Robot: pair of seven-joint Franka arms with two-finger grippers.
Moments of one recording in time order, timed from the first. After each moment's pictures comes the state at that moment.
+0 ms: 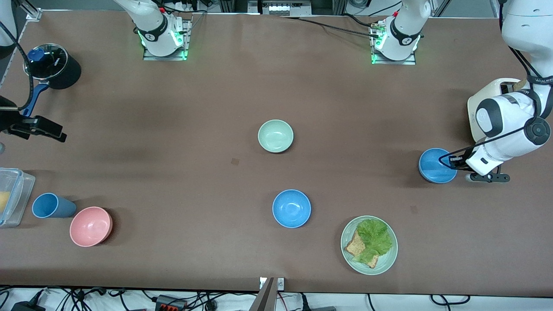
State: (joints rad) left arm 0.24 0.45 0.01 -2.05 -0.01 2.47 0.26; right arm 0.00 0.16 -0.07 -1.52 0.01 1.69 0.00
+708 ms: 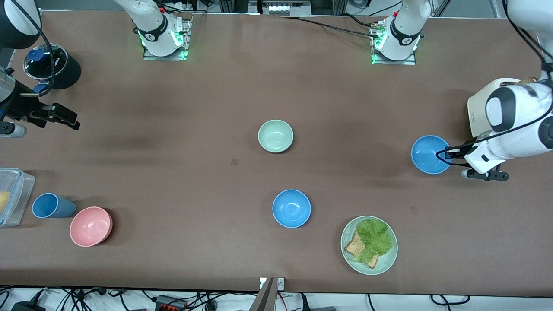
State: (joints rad) left arm 0.24 0.31 -0.13 -1.88 -0.03 1.99 0.16; right arm 0.00 0.02 -0.07 -1.77 0.01 1.82 -0.02
